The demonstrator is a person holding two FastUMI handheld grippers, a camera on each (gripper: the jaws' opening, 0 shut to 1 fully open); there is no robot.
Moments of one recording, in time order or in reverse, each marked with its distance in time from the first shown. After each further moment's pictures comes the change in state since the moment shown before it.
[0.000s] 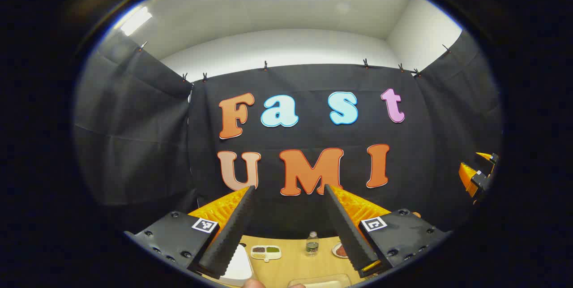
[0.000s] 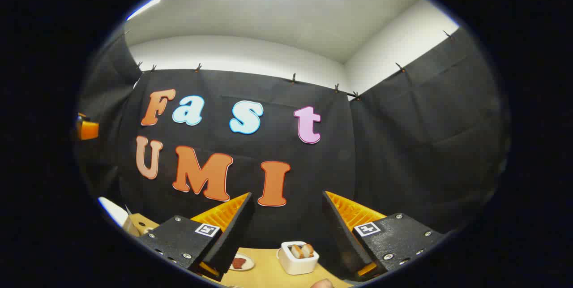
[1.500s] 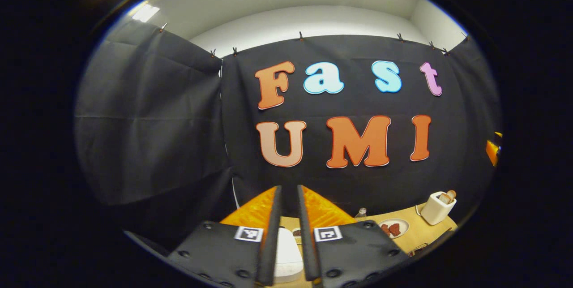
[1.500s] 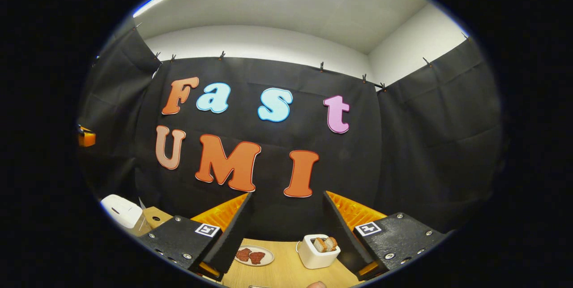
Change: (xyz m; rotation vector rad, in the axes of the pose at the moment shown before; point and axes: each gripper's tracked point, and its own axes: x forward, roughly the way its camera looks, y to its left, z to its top) left arm 0.015 0.125 -0.077 0.047 0.205 0.217; right arm 0.008 0.043 -0.016 -0.098 0.101 0.121
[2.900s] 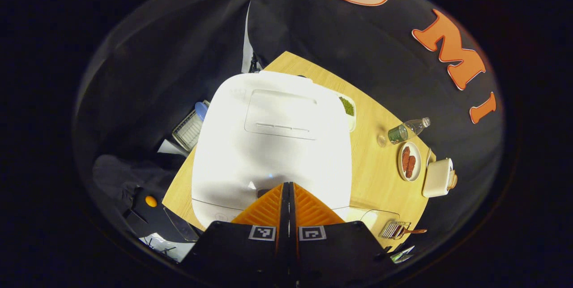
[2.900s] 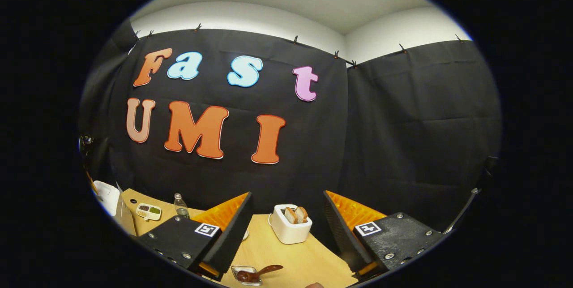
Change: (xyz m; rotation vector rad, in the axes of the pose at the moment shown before) left arm 0.090 0.065 -0.349 -0.357 1.200 0.026; right arm -0.043 -0.030 -0.059 0.006 0.202 -0.184
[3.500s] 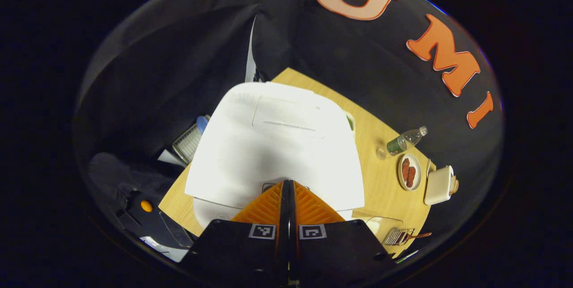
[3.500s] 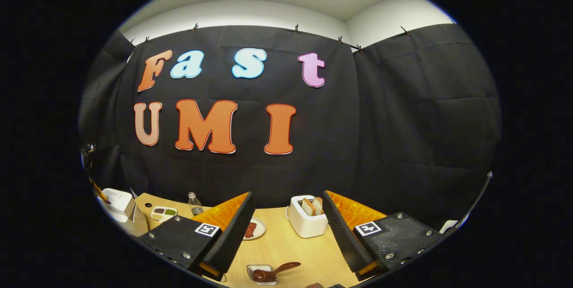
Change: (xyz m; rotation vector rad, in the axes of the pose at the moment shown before) left arm -0.046 -0.008 0.021 0.008 -0.295 -0.030; right arm 0.015 0.012 -0.029 0.060 0.075 0.067
